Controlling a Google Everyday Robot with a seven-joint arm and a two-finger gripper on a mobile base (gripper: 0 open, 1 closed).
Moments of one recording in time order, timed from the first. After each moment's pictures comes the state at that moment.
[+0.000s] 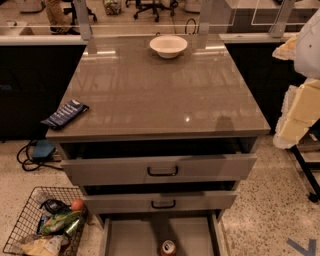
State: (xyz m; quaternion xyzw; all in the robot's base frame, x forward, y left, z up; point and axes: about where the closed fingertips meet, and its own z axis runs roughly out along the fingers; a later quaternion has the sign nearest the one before) arm 0.438 -0.214 0.985 -0.60 0.78 -0.04 0.17
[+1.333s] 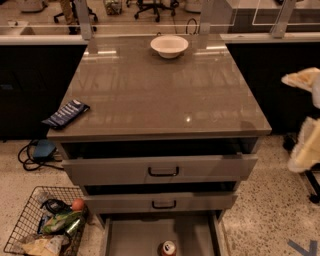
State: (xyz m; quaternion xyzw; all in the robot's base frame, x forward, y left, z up) arm 0.433 -0.256 0.928 -0.61 0.76 0.00 0.23
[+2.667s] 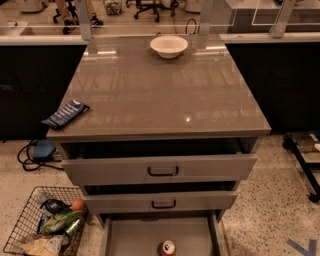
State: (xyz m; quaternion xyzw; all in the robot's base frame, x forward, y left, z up) arm 0.359 -0.345 0.800 -0.61 0.70 0.08 0.37
